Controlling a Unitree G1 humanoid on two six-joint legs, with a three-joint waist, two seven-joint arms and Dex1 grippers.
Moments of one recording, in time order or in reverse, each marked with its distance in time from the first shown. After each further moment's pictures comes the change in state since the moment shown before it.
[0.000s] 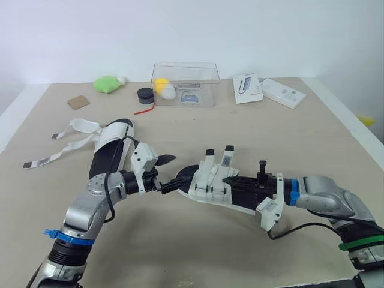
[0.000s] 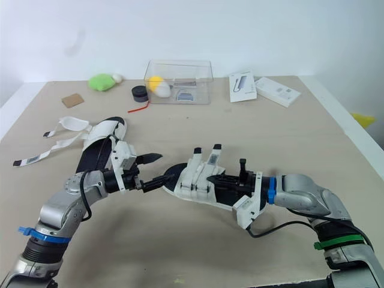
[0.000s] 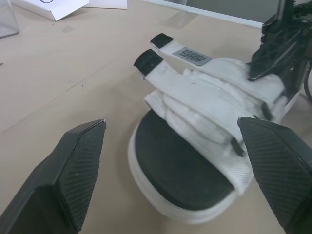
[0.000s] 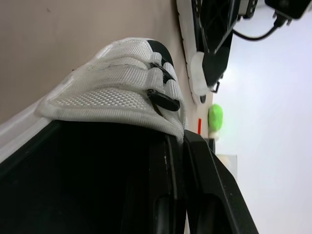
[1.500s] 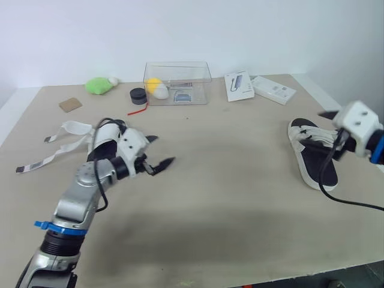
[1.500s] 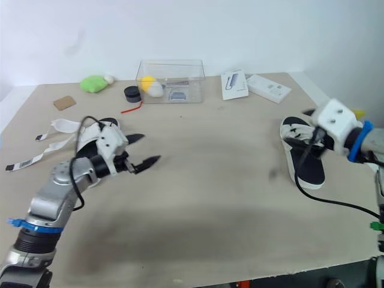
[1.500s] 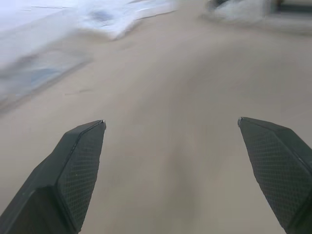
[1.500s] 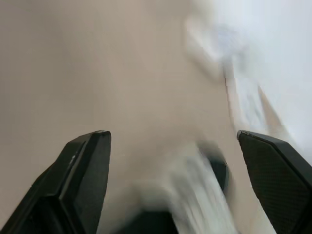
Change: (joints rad) left arm -0.046 0.090 0.075 0.021 0.221 -0.117 0.198; right arm -0.105 -0.191 -0.378 -0.152 0.762 1.383 0.540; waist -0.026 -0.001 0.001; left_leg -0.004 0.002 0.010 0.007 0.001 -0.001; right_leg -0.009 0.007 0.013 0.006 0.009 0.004
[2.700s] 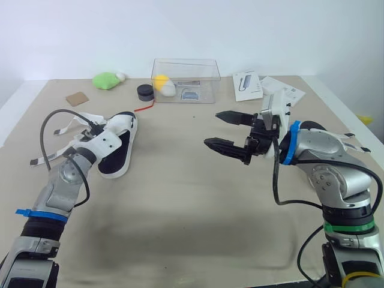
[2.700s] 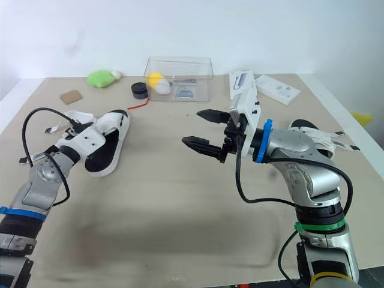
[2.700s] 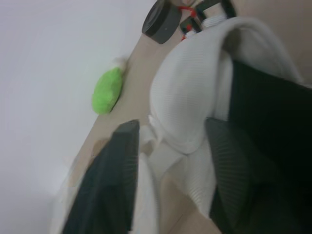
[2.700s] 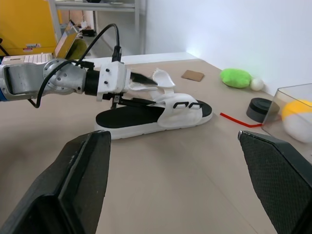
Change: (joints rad) left arm -0.063 0.128 -0.024 0.454 0.527 -0.401 0.352; right arm -0.124 0.392 0.202 -0.397 0.321 0.369 -0.187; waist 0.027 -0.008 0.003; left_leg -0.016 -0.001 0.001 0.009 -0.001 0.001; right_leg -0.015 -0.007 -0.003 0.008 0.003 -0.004
